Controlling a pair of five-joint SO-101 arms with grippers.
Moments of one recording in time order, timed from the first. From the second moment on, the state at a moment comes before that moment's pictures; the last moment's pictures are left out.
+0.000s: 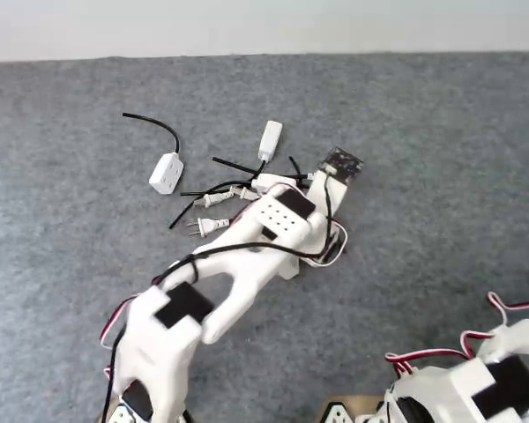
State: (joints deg) left arm 35.4 26.2 0.2 63.3 9.5; right arm 60.4 -1.0 31.3 42.1 5.6
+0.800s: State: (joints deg) left arm 38.5 0.9 29.7 39.5 9.5; right arm 59.7 -0.9 37.5 37.6 5.6
